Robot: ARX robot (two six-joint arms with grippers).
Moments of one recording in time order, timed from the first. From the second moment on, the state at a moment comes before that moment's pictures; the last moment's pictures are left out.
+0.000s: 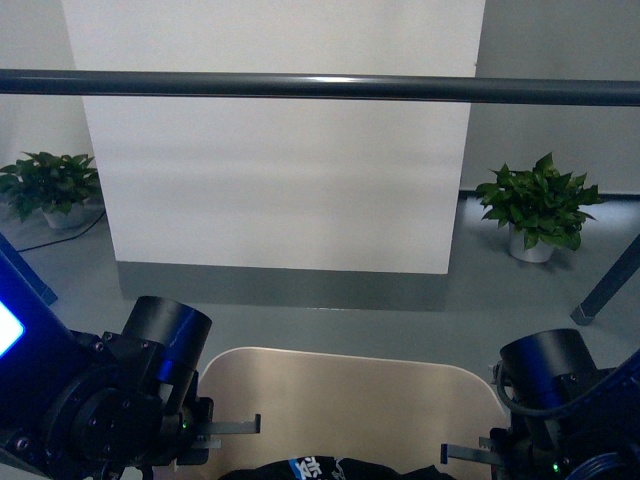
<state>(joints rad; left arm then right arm) -0.24 2.33 1.17 0.34 -0.26 -0.21 0.18 2.34 1.08 0.34 0.21 0.33</state>
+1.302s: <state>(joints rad) -0.30 1.60 0.89 0.72 -0.27 -0.06 0.24 1.65 0.84 0.71 0.23 0.08</state>
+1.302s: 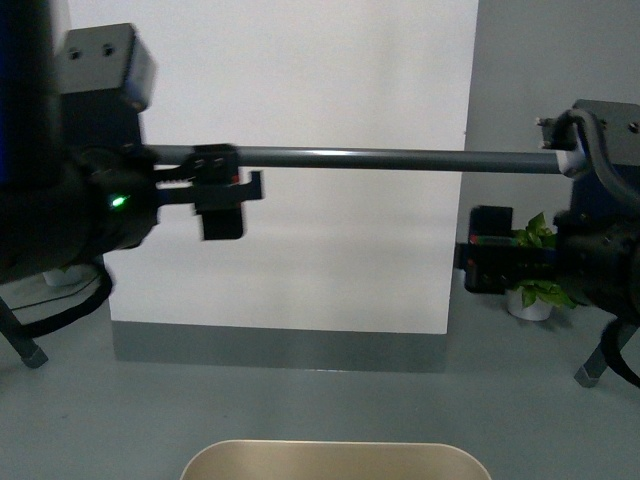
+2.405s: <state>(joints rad) -0.03 0.96 0.13 0.83 -0.01 -0.01 0.00 1.05 0.09 0.96 0.01 0.00</state>
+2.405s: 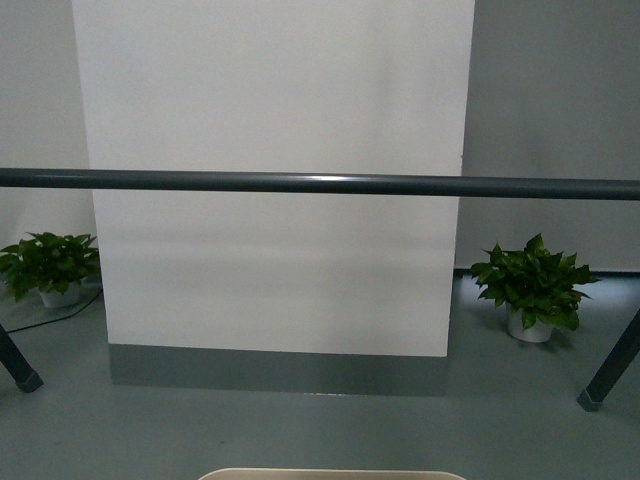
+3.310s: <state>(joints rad) 0.00 0.51 0.02 0.51 0.00 -0.01 0.00 0.52 0.01 0.51 0.00 0.00</state>
